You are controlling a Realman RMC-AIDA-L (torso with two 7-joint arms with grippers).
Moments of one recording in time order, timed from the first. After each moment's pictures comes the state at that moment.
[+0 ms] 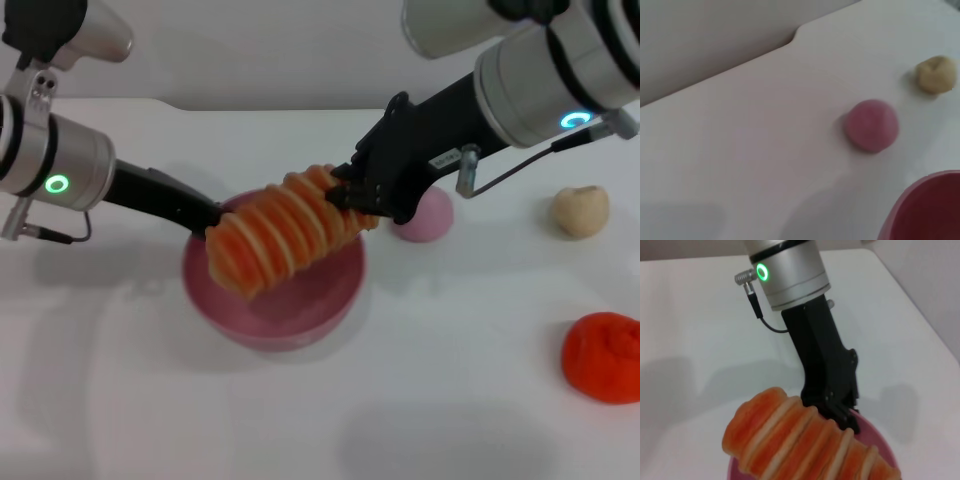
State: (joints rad) left arm -0.60 -2.05 1.17 1.18 2.34 1.41 -2.38; right arm 0.74 2.07 -1.46 -1.57 -2.32 -1.56 2.35
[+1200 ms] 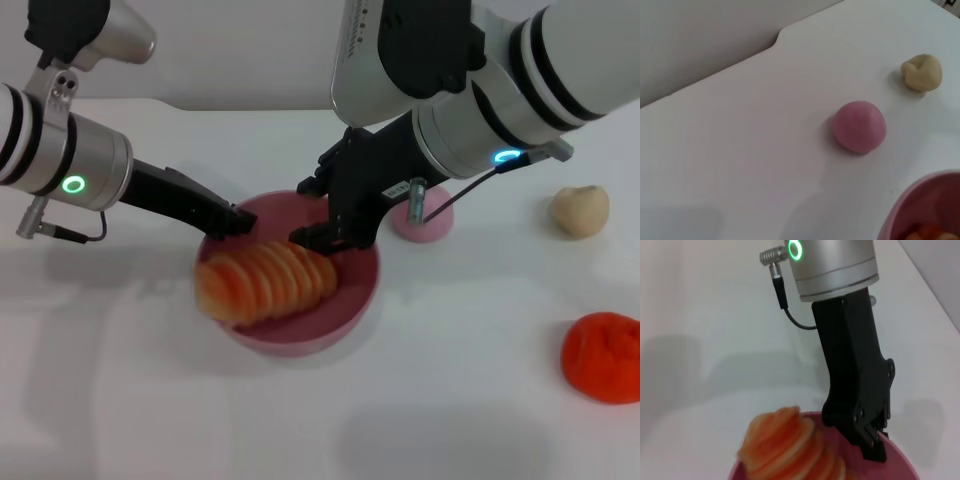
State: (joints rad) left arm -0.61 -2.05 1.21 1.17 2.32 1.40 -2.37; right arm 0.77 2.08 -1.61 -1.49 -2.34 -1.42 2.32
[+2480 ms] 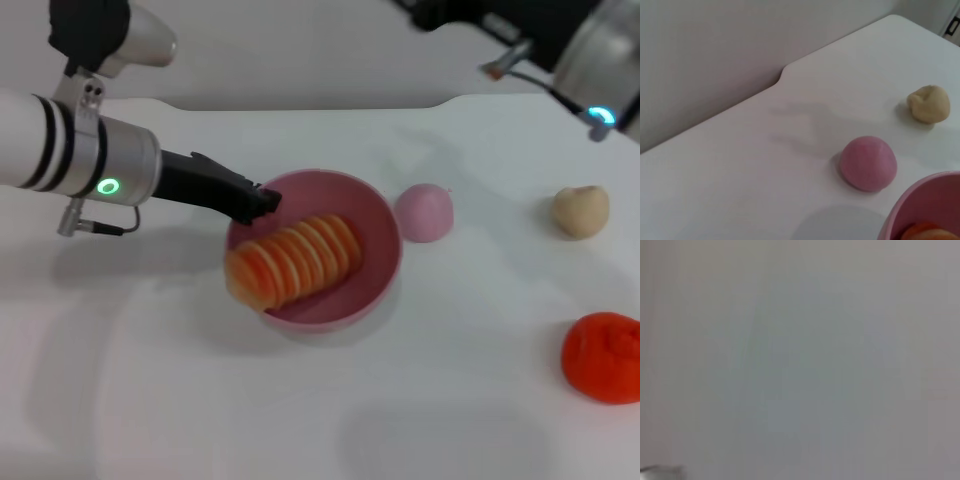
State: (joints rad) left arm -0.60 -2.06 1.29 1.09 2.21 1.20 -2.27; right arm 0.26 2.09 -1.66 -1.34 -0.93 -0.61 1.07
